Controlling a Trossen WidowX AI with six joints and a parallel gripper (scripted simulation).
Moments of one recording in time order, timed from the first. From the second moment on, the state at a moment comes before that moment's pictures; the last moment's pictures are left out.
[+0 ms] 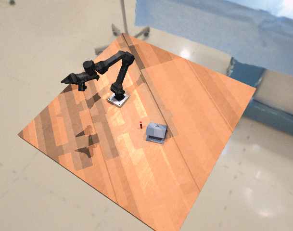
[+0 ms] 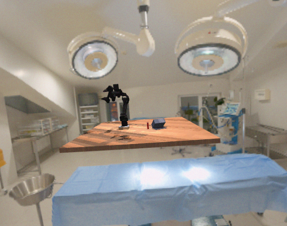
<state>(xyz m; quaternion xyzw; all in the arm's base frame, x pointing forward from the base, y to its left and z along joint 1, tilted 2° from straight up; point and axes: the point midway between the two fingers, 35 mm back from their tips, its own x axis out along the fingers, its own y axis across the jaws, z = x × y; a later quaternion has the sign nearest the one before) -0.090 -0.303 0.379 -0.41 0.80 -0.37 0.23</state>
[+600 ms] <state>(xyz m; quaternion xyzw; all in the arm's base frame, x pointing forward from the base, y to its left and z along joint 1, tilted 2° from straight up) -0.002 -0.340 0.333 -0.47 0.74 -0.30 0.38</state>
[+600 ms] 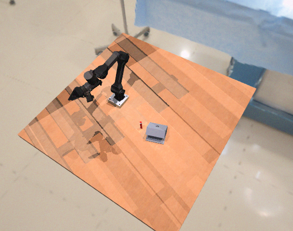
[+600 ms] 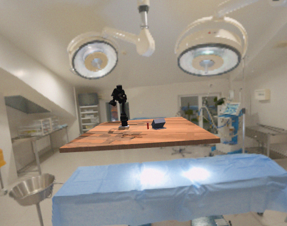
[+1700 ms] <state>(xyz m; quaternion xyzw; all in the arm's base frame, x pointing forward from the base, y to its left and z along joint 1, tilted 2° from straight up) 0.158 -0.326 0.242 -0.48 0.65 -0.13 0.58</state>
